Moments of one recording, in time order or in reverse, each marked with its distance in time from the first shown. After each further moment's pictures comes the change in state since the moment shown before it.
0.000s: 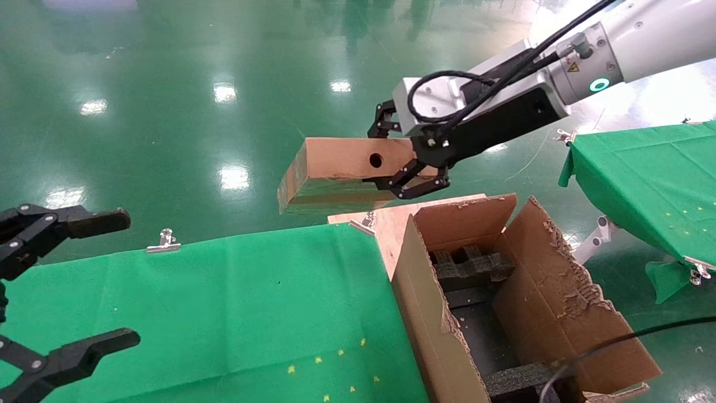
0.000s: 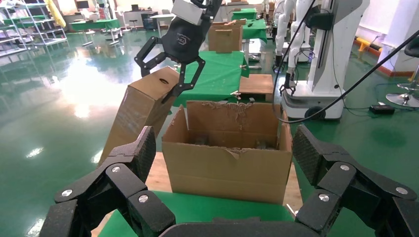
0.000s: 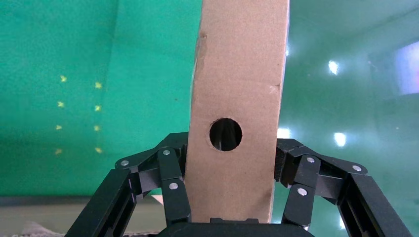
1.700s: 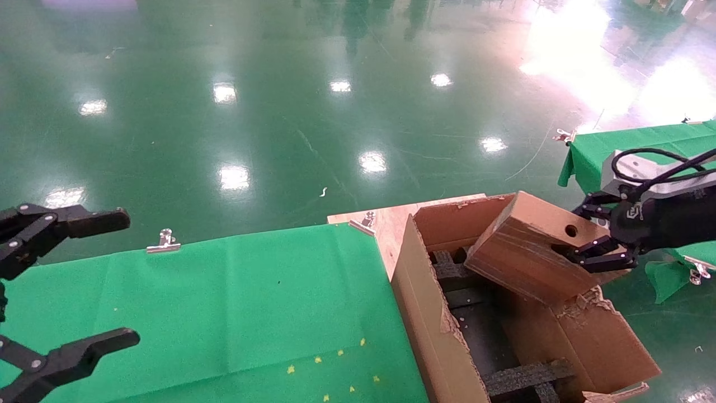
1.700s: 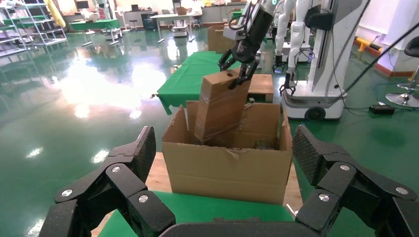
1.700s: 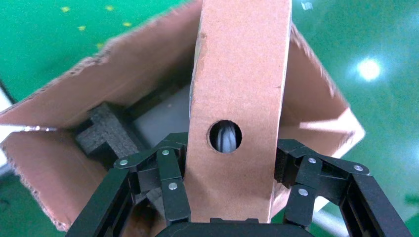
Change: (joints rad) left arm 0.000 0.000 0.000 0.000 0.000 0.000 0.000; right arm 0.090 0.428 -0.503 -0.090 0.147 0.095 0.243
